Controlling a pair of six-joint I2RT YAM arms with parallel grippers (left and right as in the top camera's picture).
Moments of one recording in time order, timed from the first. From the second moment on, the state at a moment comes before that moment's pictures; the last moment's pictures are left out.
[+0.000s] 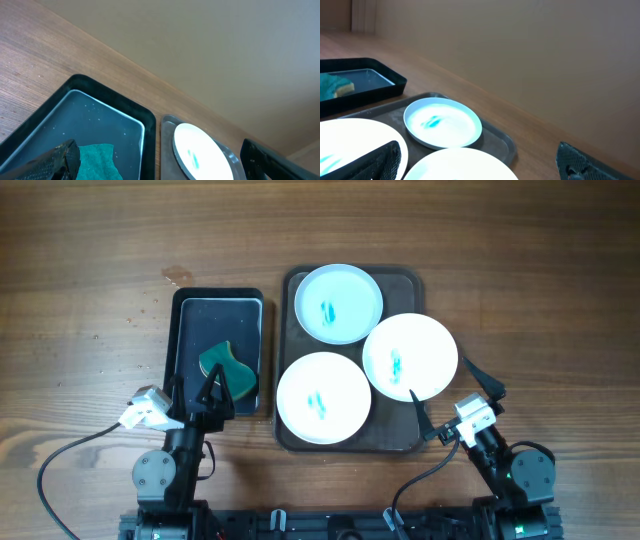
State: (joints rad) left arm -0.02 0.01 0.02 -0.07 0.05 -0.62; right arm 0.14 0.02 0.01 0.03 -0.36 -0.31
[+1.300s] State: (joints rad) left arm -0.02 0.01 0.02 -0.06 0.07 -0.62; right arm 0.14 0.02 0.01 0.05 -0.37 -0.28
